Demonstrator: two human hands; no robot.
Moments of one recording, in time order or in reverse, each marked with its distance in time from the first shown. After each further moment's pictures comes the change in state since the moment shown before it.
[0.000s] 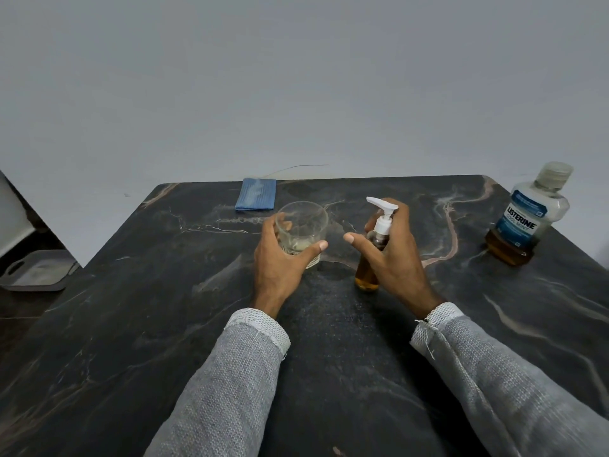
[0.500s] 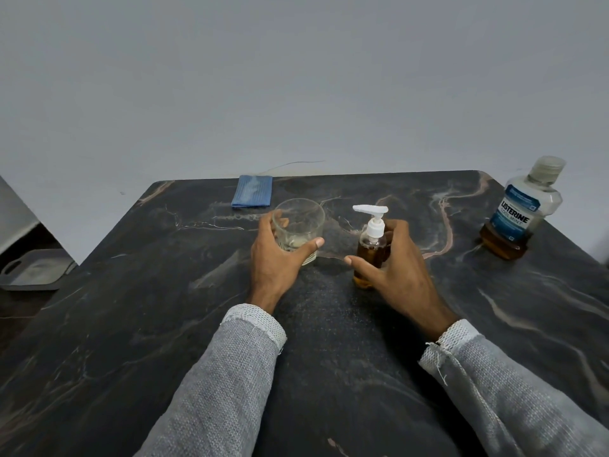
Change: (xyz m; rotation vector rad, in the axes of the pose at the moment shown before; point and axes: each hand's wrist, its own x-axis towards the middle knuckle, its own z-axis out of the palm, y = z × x) left_hand 0.000 -0.001 0.001 0.036 0.000 -0.008; right_hand -0.030 -0.005 -0.018 -0.242 -0.096 0.135
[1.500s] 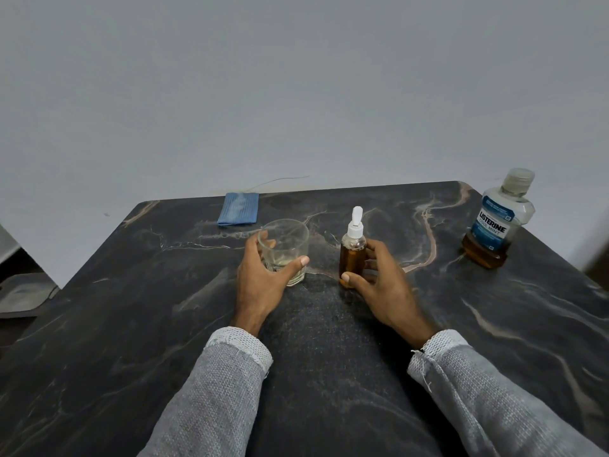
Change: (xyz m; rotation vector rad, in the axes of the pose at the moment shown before) left_hand -0.002 0.003 -0.001 0.040 -0.051 -0.050; right_hand 0.002 0.021 0.007 0.184 -0.043 0.108
